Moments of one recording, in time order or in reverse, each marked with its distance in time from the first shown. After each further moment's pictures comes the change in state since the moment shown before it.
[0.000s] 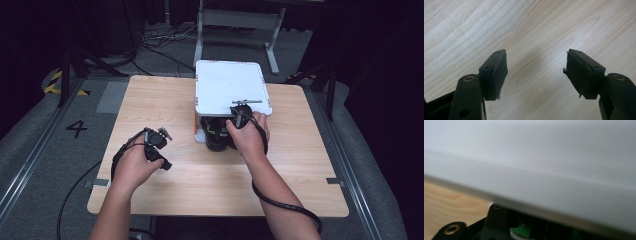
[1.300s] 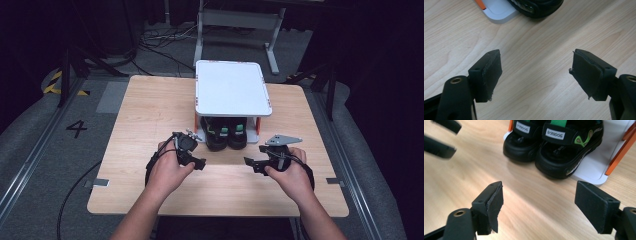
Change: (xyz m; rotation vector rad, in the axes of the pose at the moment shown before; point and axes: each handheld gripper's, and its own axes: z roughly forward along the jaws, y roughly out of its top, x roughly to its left) left arm -0.071 0.039 0.028 -0.286 0.043 -0.040; right arm -0.058 -0.103 -0.085 -0.031 0.158 -0.281
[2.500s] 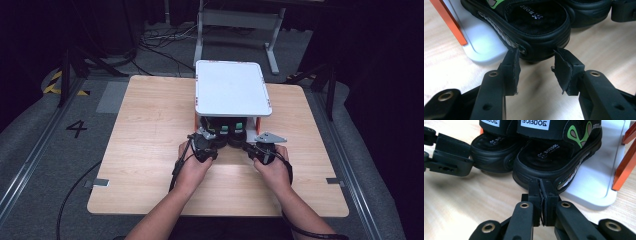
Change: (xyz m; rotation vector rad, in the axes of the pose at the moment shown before) left arm -0.011 0.020 0.077 -0.243 0.097 -0.067; right arm -0.022 -0.015 0.073 -0.124 -0.076 0.026
